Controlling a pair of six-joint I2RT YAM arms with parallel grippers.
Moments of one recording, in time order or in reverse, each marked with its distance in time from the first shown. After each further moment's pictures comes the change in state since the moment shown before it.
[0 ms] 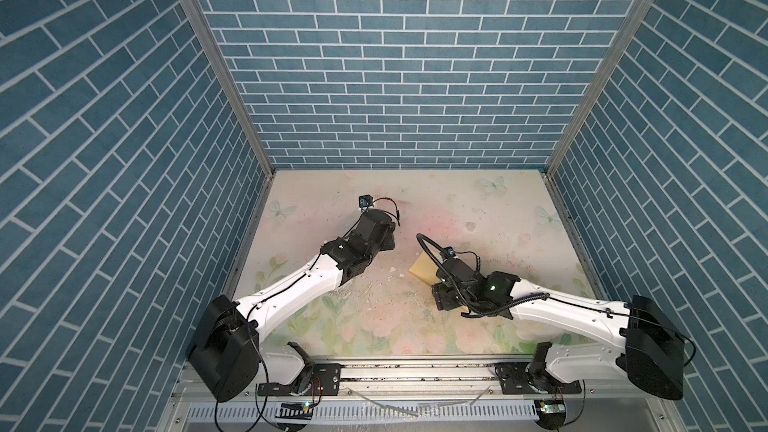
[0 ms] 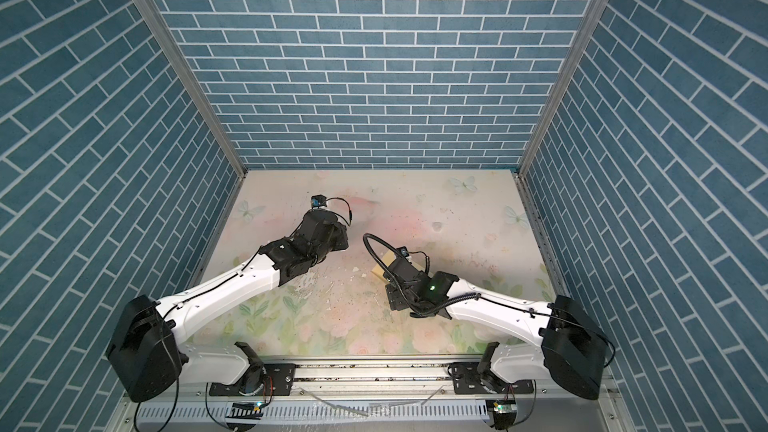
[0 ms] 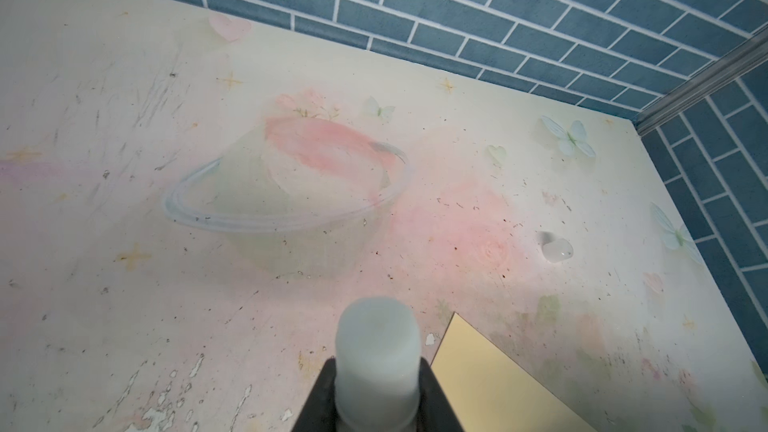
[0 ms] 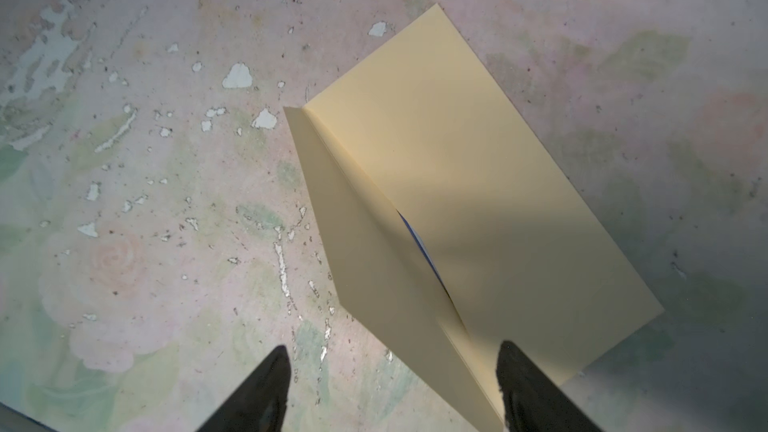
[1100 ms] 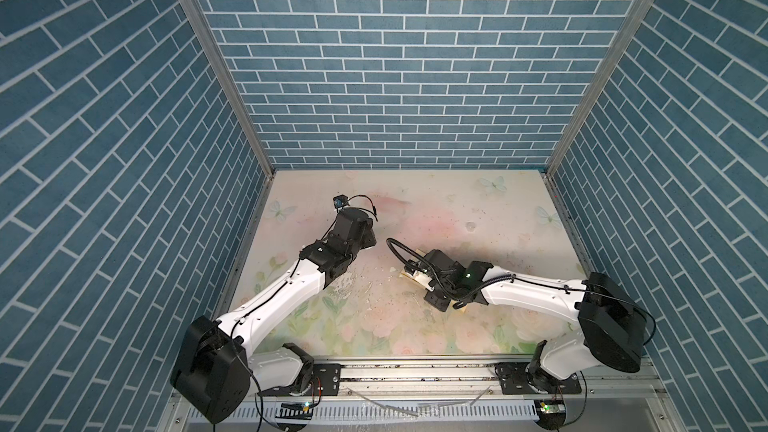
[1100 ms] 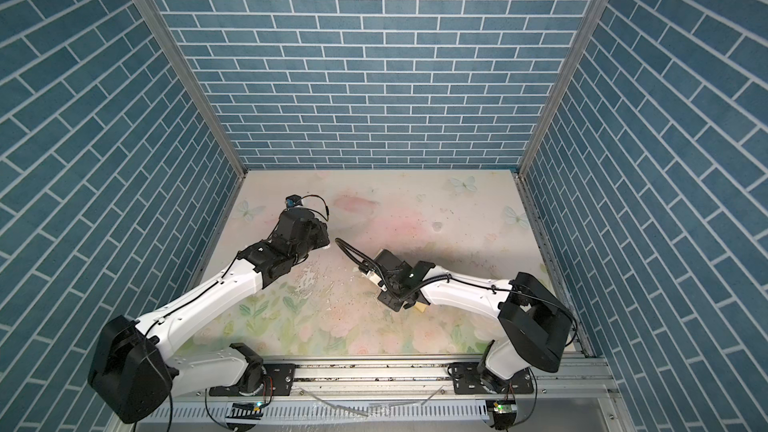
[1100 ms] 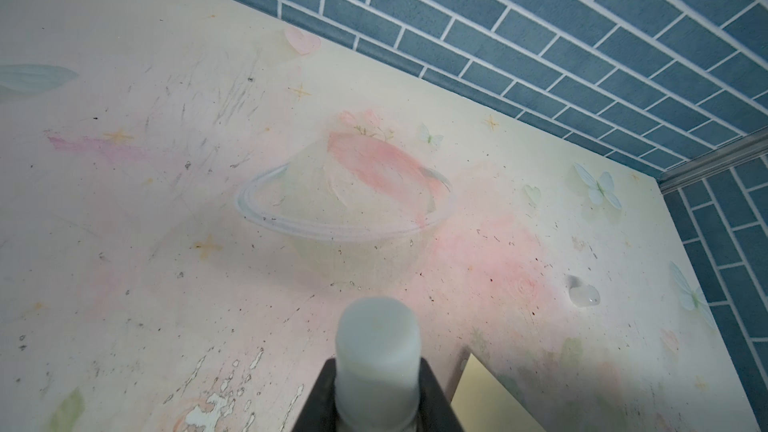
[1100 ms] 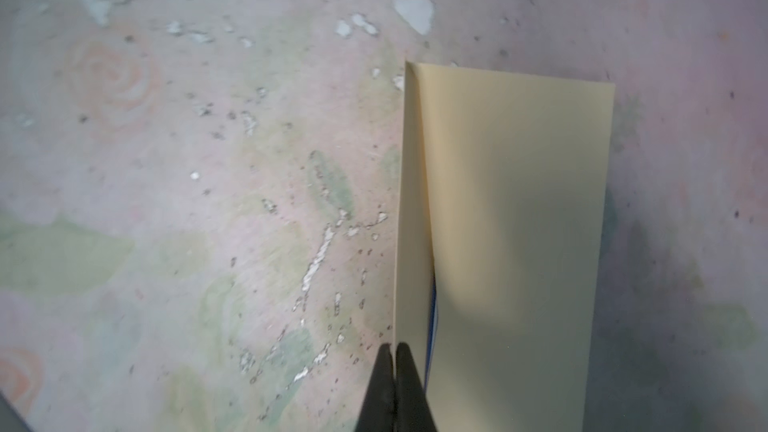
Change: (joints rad) left arm 0.122 -0.109 -0.072 -0.016 0.032 -0.030; right arm -0.026 0.169 0.115 0.020 -0.212 -0.830
